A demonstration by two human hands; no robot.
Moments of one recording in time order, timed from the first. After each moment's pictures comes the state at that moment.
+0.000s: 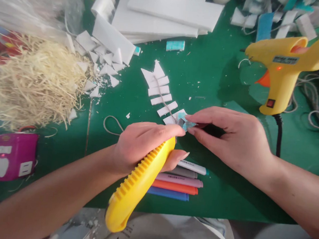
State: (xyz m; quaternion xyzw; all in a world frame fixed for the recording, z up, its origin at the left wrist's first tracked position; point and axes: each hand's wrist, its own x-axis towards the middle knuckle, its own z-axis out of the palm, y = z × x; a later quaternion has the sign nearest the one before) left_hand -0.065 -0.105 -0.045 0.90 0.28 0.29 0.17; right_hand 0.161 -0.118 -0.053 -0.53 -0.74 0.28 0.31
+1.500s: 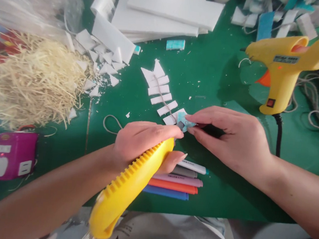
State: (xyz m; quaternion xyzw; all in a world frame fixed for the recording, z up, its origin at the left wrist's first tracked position) left_hand -0.066 -0.100 -0.041 0.91 0.24 0.31 0.15; right_hand 0.161 -0.119 -0.053 -0.52 -0.75 0.27 0.32
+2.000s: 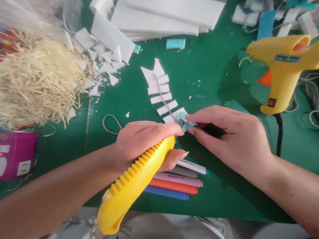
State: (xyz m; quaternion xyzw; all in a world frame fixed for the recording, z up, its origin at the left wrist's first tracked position) left_hand -0.065 -0.103 -0.043 0.90 0.27 0.30 0.18; right_hand 0.162 -0.118 -0.053 -0.51 -0.75 0.26 0.32
